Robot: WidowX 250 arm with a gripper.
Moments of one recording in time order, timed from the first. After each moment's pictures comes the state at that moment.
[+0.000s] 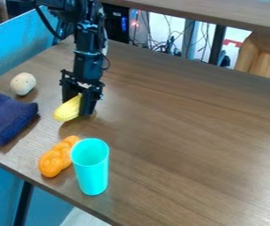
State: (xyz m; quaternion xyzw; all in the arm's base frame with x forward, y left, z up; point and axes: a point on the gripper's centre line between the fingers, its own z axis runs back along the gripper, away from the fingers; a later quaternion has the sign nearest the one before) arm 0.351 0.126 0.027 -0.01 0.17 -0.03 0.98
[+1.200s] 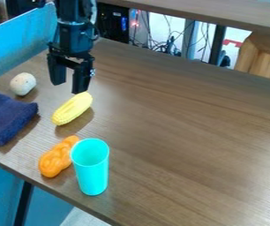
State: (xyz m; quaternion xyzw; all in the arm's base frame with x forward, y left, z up) arm 0.342 0.124 0.083 0.00 0.09 -0.04 1.00
